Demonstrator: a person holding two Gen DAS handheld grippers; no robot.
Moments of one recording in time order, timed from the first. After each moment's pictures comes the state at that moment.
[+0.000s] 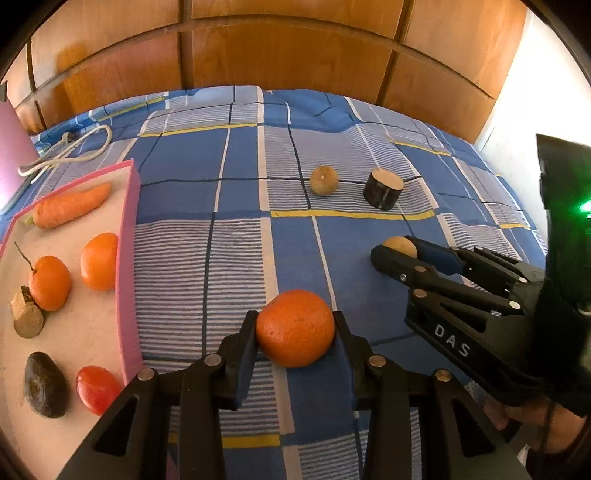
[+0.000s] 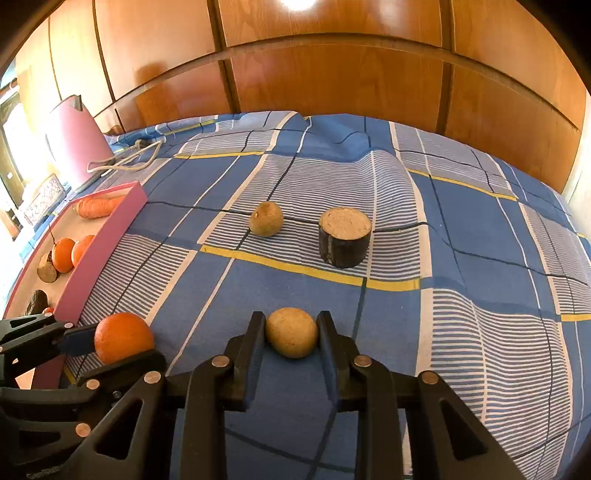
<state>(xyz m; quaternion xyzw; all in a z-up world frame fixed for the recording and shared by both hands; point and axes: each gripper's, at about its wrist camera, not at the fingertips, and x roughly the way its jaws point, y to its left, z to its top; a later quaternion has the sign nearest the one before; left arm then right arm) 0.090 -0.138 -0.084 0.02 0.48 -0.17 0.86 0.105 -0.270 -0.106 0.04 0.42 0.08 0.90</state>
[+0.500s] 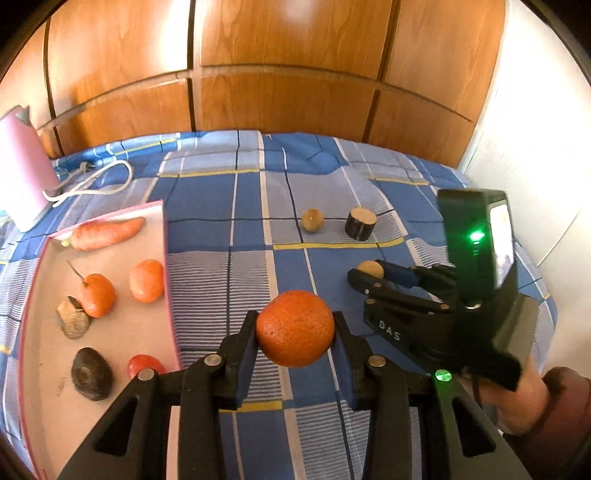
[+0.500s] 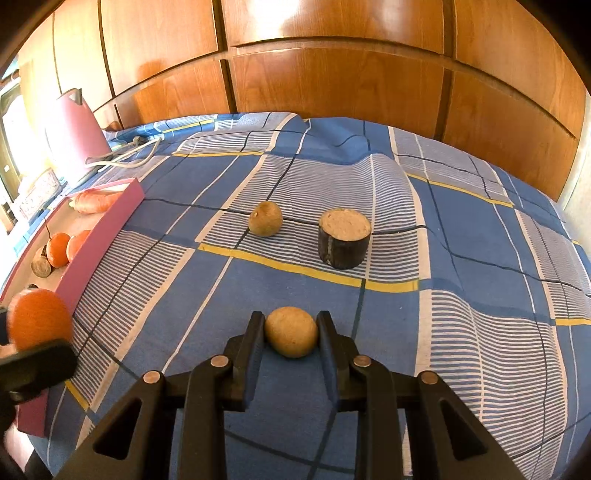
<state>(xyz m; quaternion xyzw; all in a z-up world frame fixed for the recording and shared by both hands) 0.054 -0.120 -0.033 0.02 0.42 -0.18 0.89 0.104 -0.264 -0.105 0.02 0.42 0.07 0.90</state>
